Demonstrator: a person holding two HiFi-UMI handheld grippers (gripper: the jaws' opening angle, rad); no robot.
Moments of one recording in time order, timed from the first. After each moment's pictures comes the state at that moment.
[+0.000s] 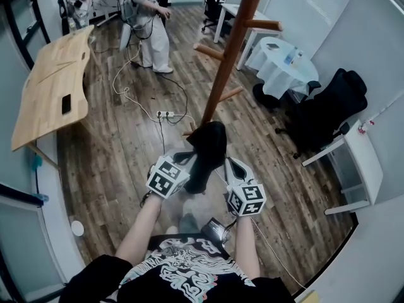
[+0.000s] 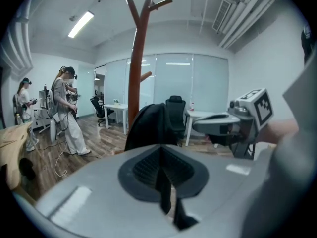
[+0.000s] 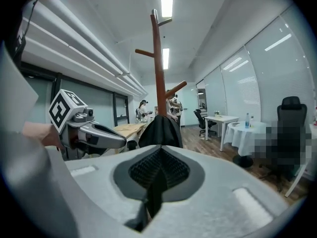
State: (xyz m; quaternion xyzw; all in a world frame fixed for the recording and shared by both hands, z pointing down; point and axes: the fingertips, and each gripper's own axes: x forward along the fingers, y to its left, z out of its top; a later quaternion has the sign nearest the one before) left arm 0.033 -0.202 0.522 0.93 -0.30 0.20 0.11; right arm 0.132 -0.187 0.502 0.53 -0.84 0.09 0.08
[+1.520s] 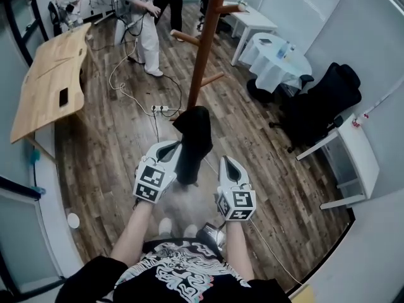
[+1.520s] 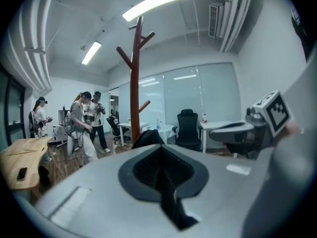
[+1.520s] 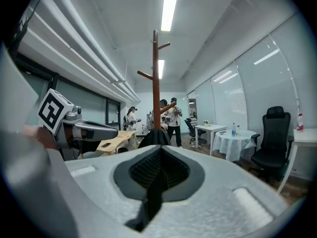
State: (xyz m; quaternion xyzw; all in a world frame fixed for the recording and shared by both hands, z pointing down) left arm 0.036 -0.144 0.460 0.91 -0.40 0.13 0.02; right arm 0.173 -0.109 0.462 0.59 -0.81 0.06 0.06
